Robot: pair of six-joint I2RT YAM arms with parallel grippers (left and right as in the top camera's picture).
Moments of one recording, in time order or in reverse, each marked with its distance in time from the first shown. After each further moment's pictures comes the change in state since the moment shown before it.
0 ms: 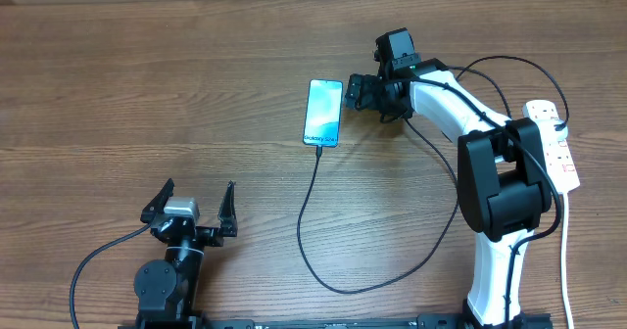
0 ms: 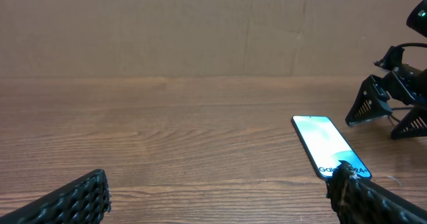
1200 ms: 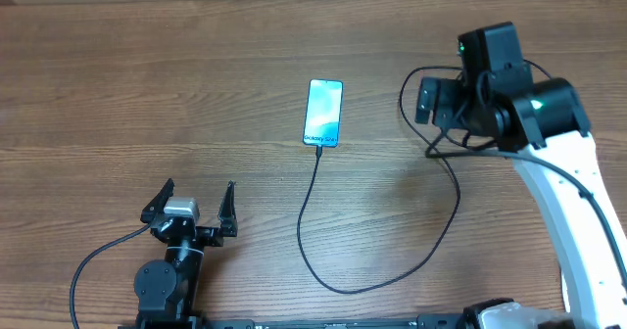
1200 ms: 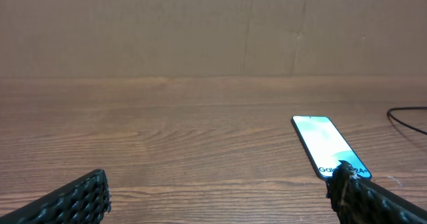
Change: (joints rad) left arm 0.000 -0.001 0.000 0.000 0.000 0.000; right arm -0.037 -0.735 -0.011 -0.616 0.293 -0.079
